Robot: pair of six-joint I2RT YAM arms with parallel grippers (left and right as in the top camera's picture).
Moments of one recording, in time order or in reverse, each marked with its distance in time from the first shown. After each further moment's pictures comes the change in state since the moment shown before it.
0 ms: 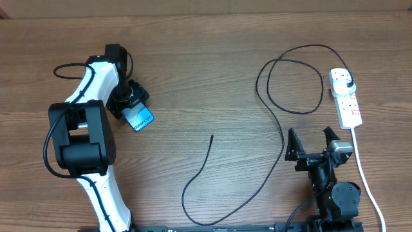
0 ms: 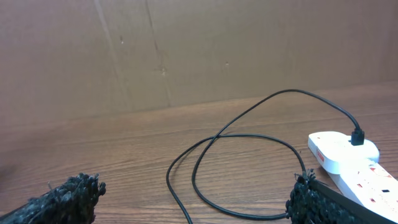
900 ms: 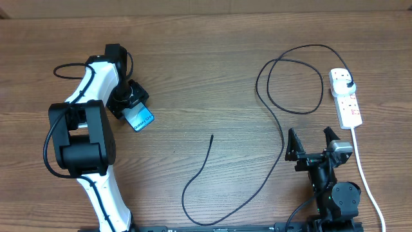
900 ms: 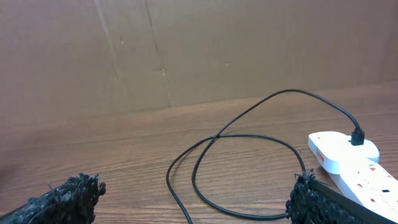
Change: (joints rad) left arm 0.000 0.000 0.000 0.000 0.000 0.000; right arm 0.000 0.000 0.000 0.000 0.000 0.000
